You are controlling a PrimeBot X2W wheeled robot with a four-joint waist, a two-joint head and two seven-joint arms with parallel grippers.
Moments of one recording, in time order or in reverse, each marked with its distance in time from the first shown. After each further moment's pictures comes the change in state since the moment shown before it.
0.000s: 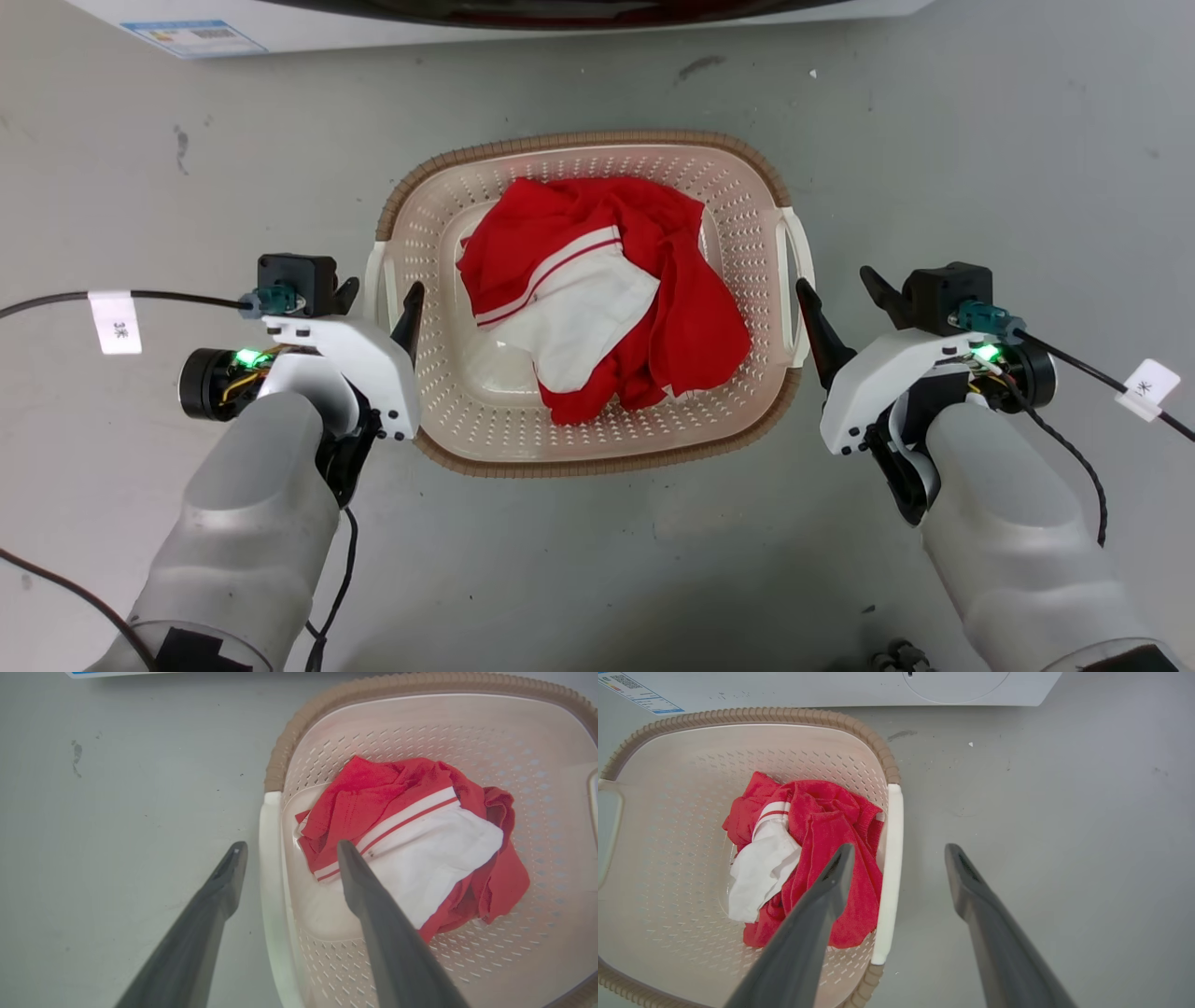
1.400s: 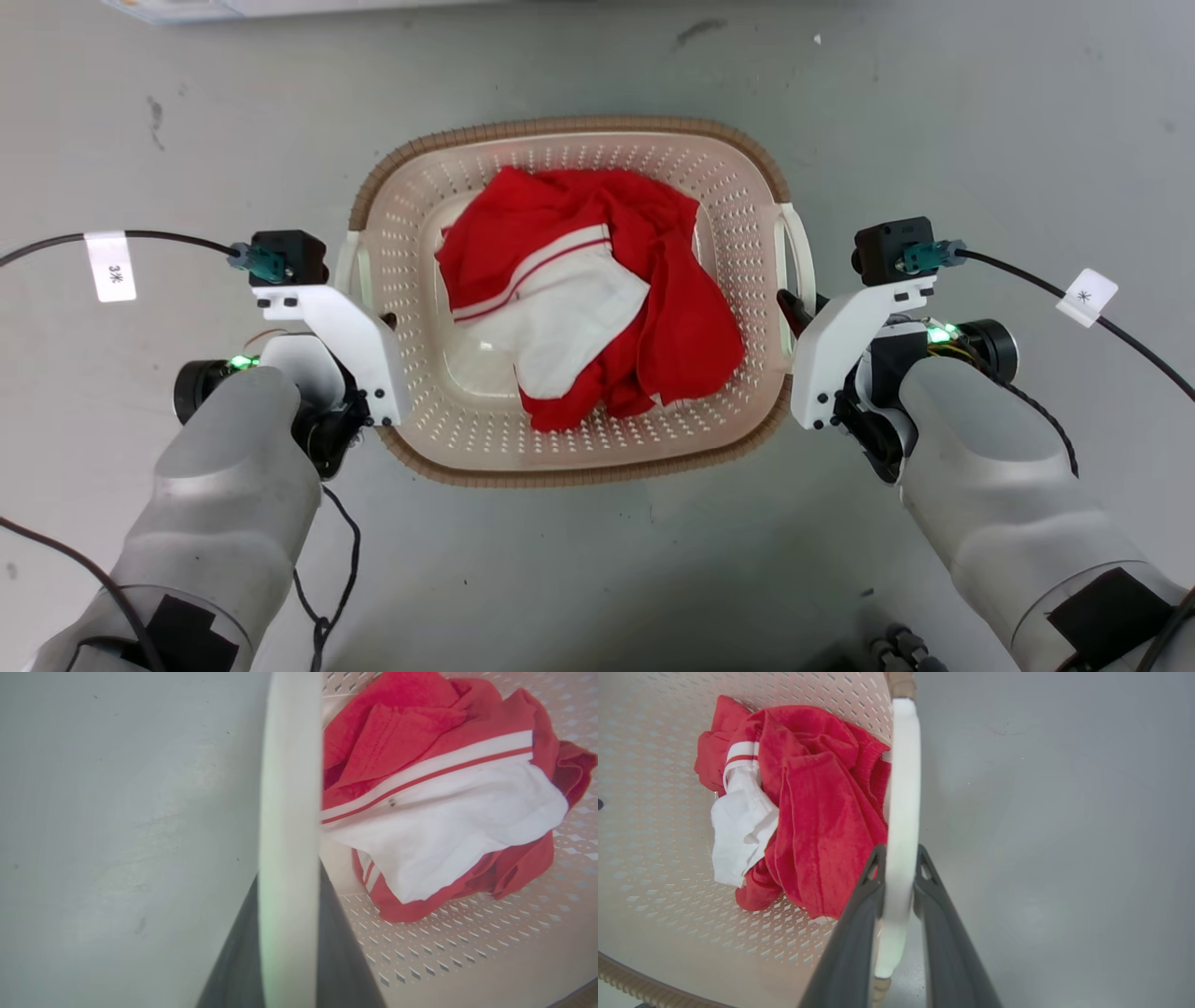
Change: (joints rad) left arm -0.095 0.048 -0.235 0.068 -0.356 0.000 0.280; right arm -0.197 0.001 0.383 0.217 0.411 0.000 0.199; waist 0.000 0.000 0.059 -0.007
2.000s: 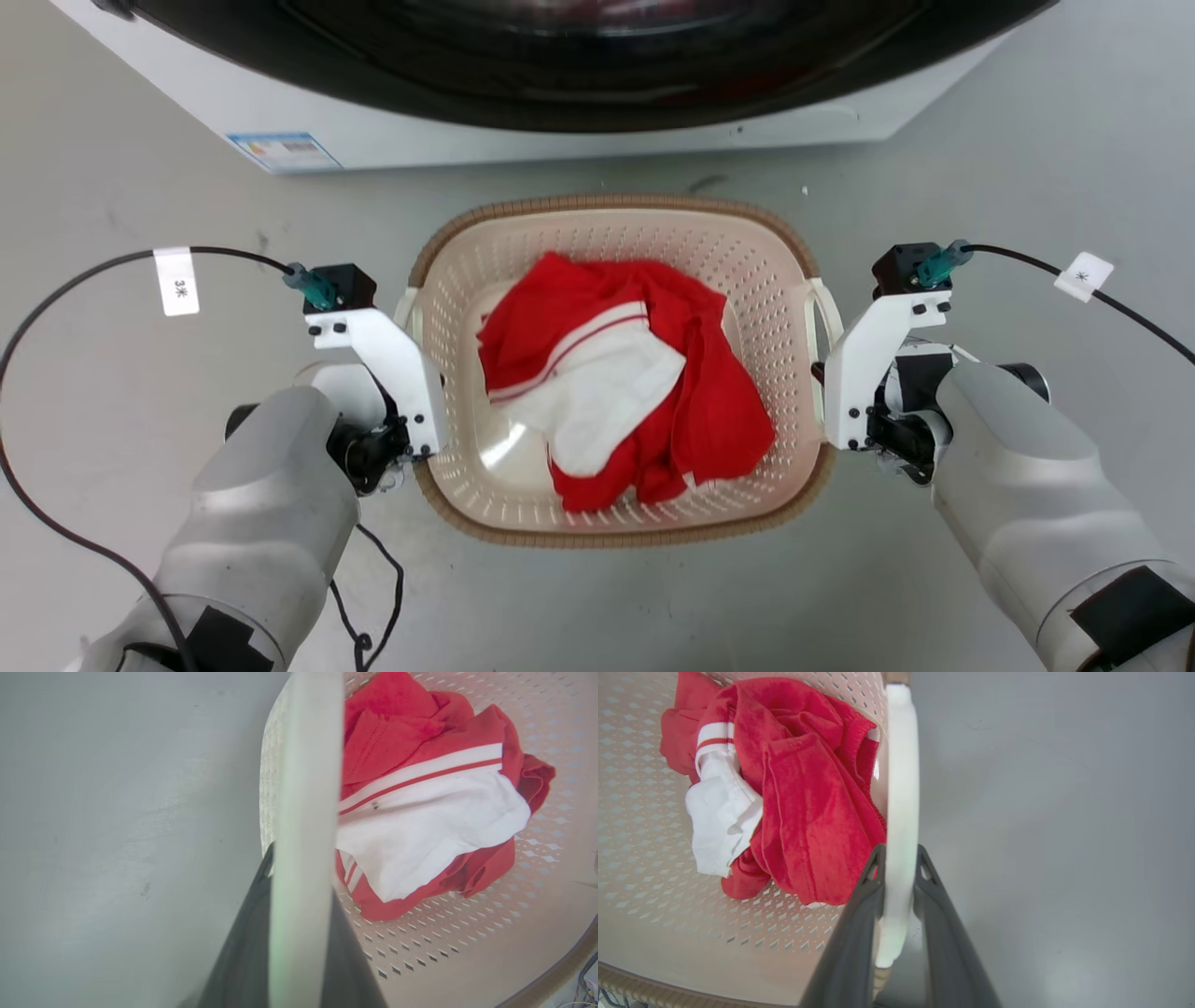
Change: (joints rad) left arm 0.010 -0.053 -0.061 0.019 -0.135 0.003 0.171; right arm -0.009 -0.036 0.021 0.058 0.089 0.000 0.304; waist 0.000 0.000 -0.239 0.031
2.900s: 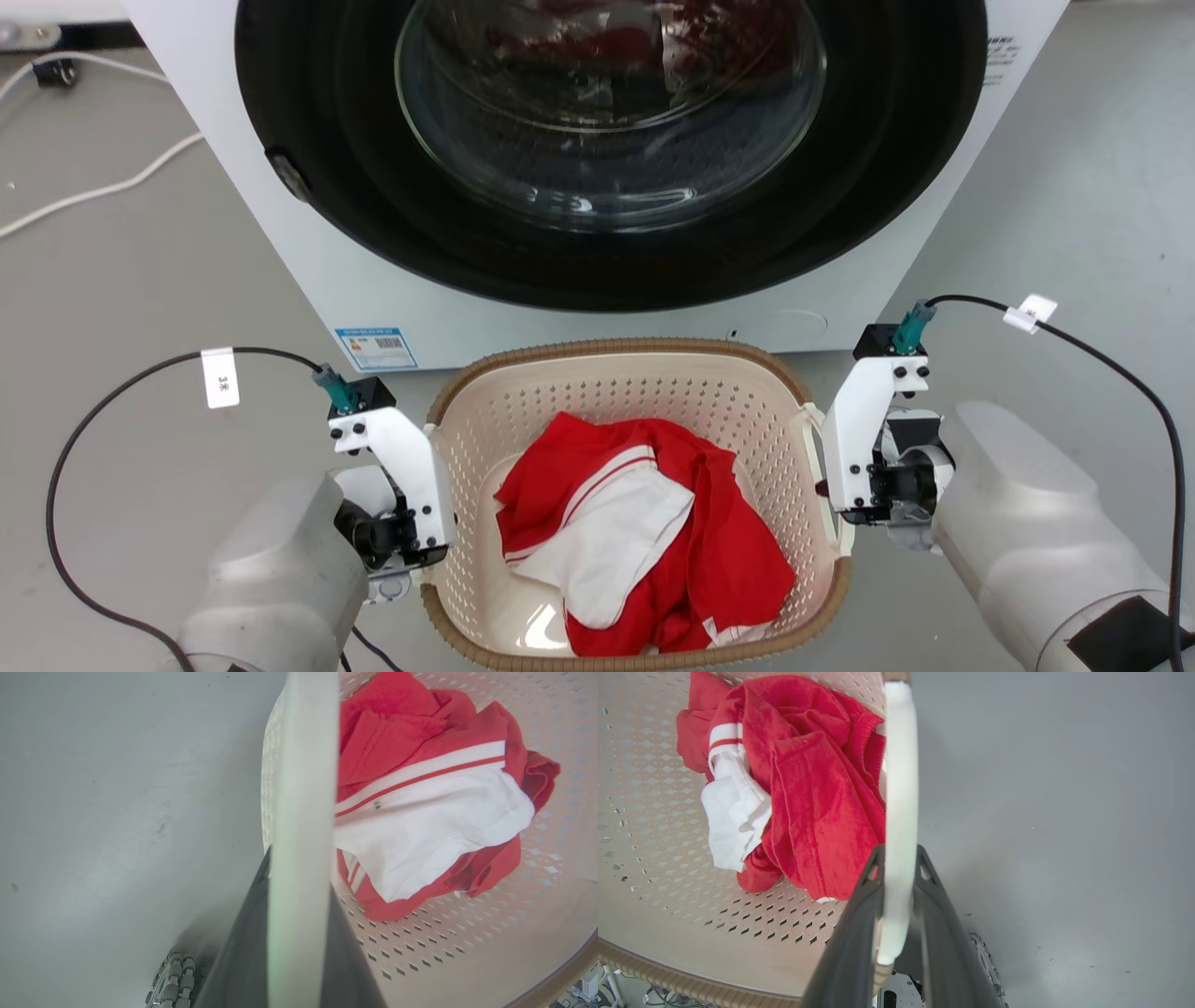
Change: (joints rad) left arm 0.097 -0.027 -0.040 0.079 -0.119 0.000 0.224; right arm 0.050 -0.003 0.010 0.011 0.068 0.000 0.371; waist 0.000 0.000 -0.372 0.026
